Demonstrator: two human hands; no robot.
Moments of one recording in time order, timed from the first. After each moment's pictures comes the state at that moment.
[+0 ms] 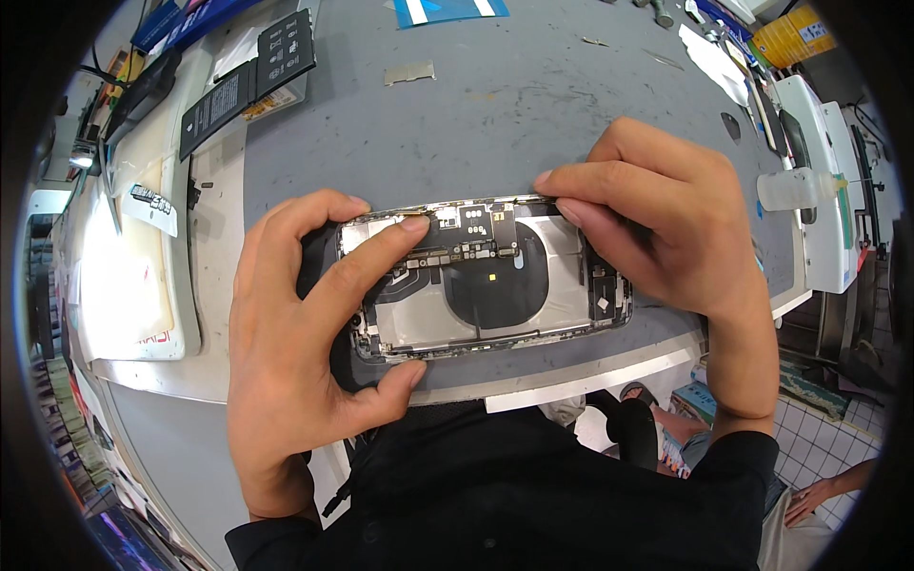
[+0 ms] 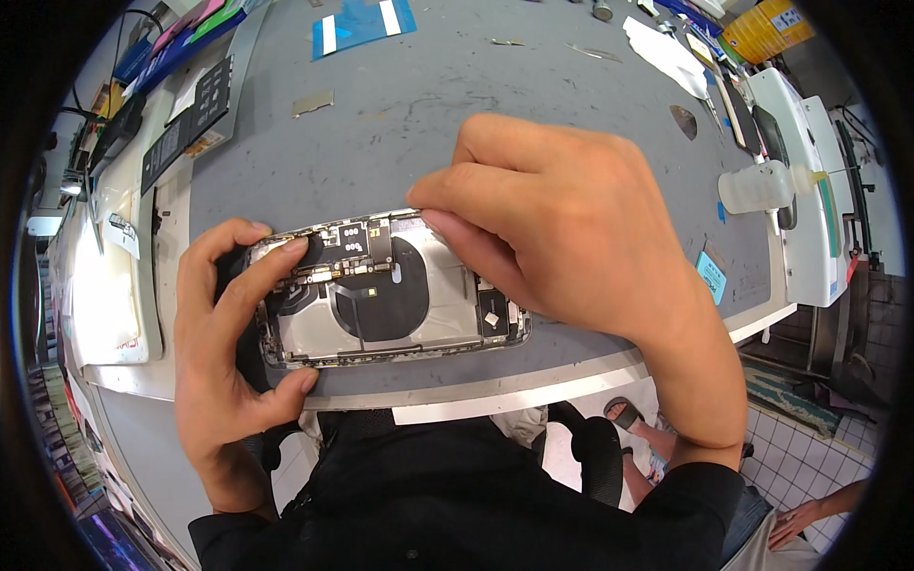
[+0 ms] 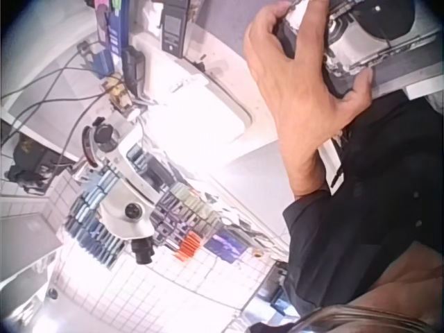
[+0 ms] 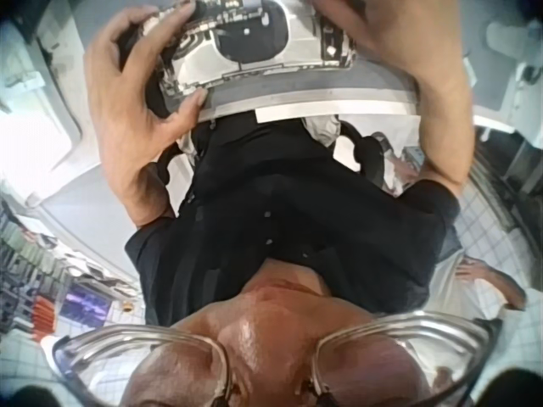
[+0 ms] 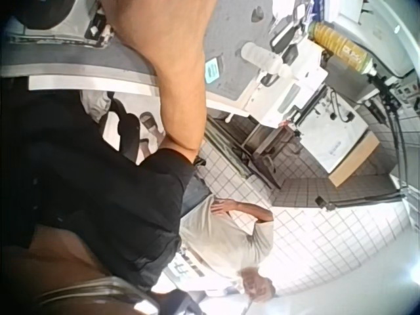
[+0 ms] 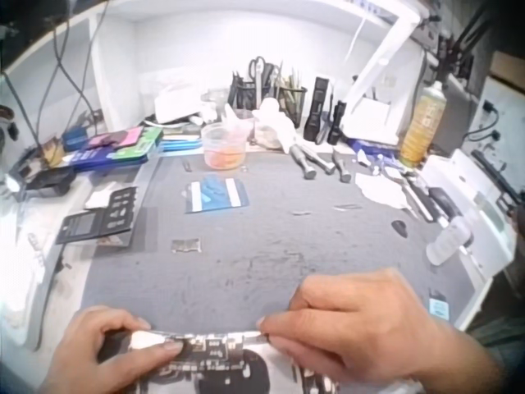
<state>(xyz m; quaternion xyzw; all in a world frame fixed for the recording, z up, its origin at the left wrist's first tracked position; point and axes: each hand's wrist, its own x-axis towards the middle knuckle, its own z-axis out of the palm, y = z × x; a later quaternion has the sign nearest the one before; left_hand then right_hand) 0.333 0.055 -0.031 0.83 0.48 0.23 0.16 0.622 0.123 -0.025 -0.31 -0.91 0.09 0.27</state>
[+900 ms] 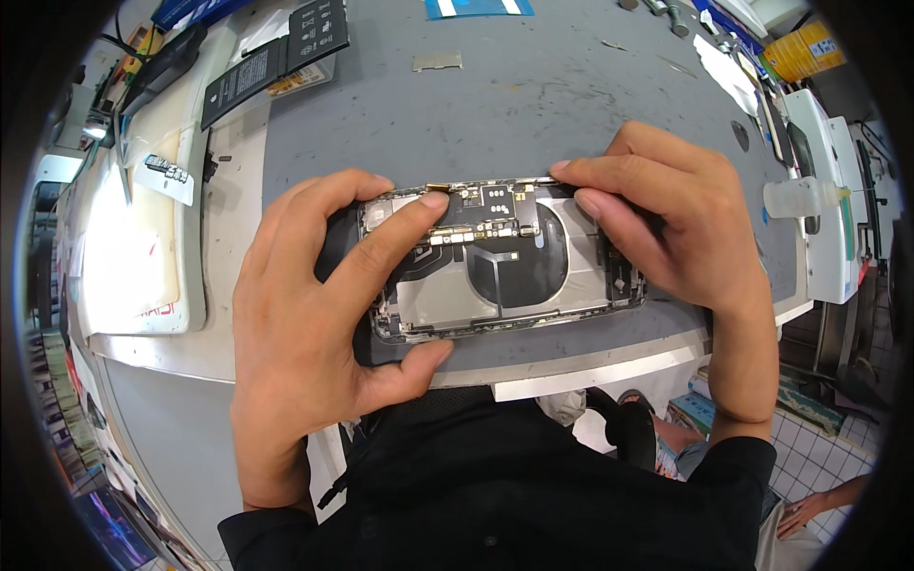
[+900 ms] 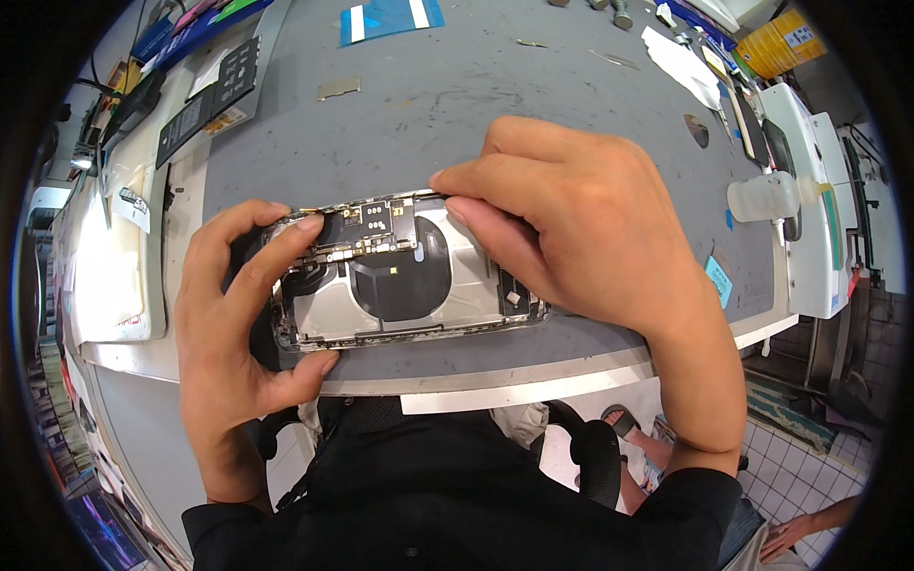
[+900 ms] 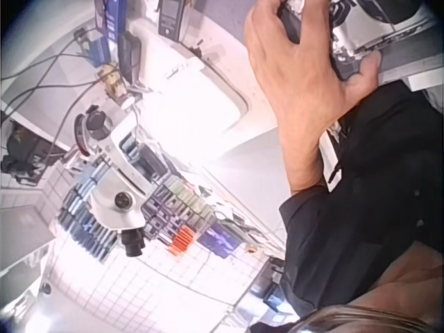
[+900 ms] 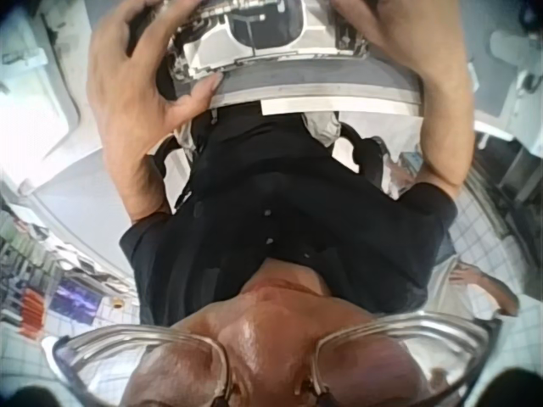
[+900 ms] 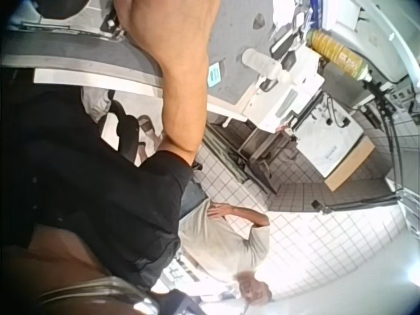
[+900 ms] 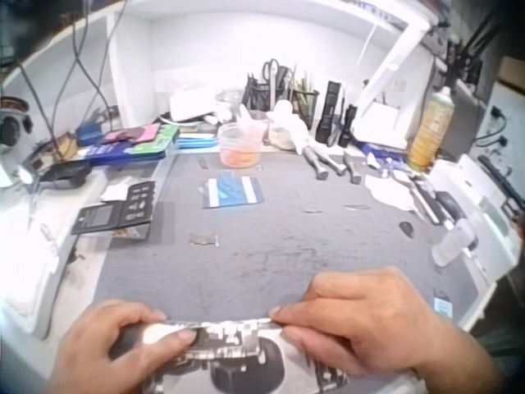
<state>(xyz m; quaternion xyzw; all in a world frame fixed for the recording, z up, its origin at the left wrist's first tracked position) 0.335 0.052 -0.038 0.84 0.48 0.25 0.08 0.621 0.124 -0.029 -0.30 -0.91 0.11 0.27</state>
